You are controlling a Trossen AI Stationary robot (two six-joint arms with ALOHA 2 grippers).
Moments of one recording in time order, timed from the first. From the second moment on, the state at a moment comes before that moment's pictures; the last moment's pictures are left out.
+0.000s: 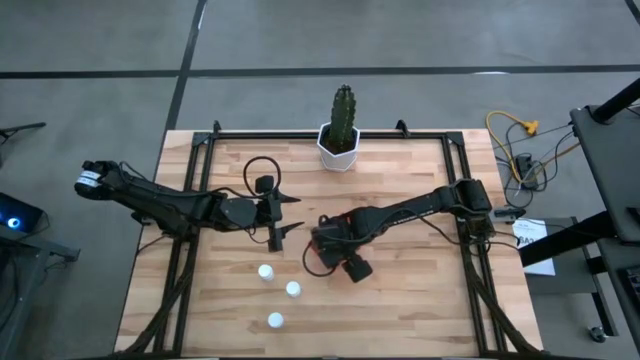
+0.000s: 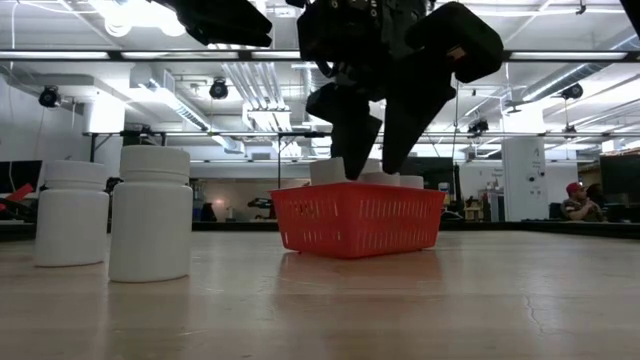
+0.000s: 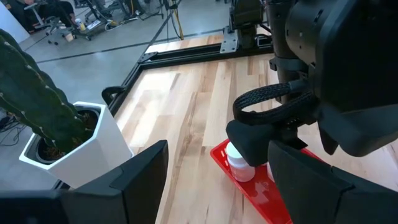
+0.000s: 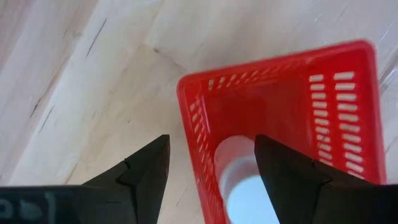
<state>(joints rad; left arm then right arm) -0.24 1.14 0.86 -0.10 -0.48 0.03 0.19 2.03 1.63 -0.93 -0.10 -0.31</state>
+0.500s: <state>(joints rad) -0.24 1.12 0.86 -0.16 -0.48 0.01 0.18 2.02 1.64 -0.71 -0.22 -0.40</state>
